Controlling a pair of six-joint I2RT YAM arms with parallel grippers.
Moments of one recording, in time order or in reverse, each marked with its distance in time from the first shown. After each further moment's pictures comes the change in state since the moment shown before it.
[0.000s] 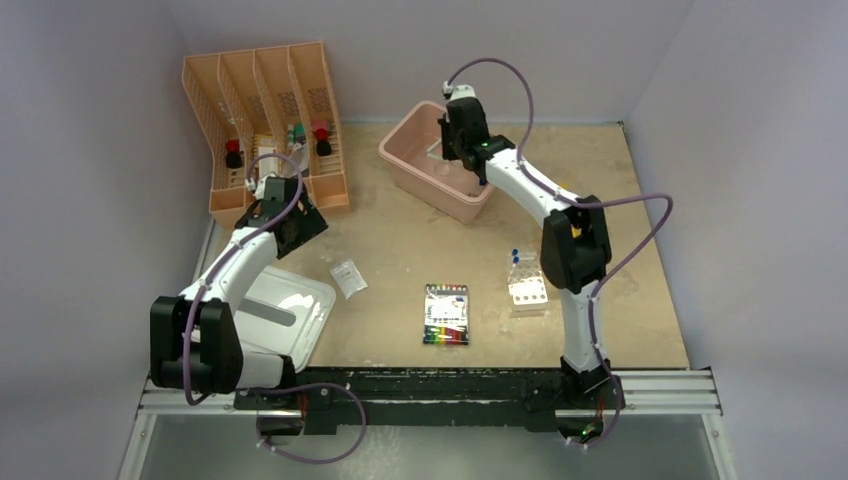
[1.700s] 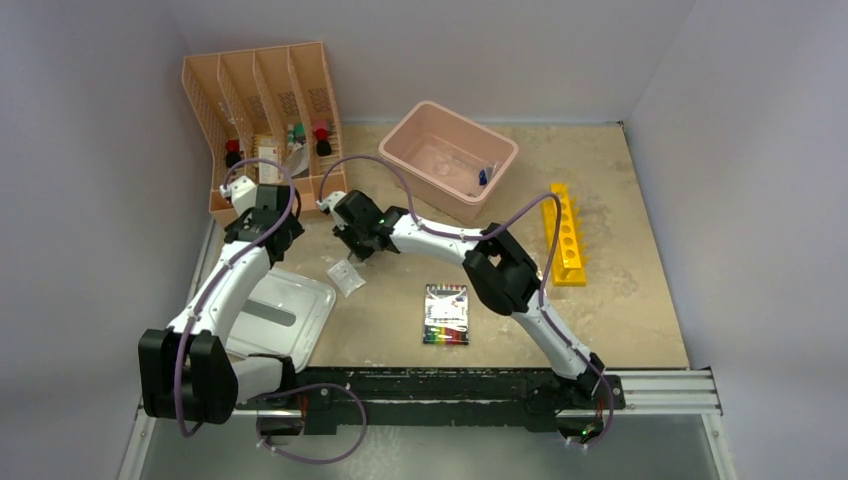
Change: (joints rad) left arm 0.000 -0.129 -0.030 -0.093 -0.355 -0.030; right arm 0.480 0.299 0.084 -0.151 -0.183 -0.138
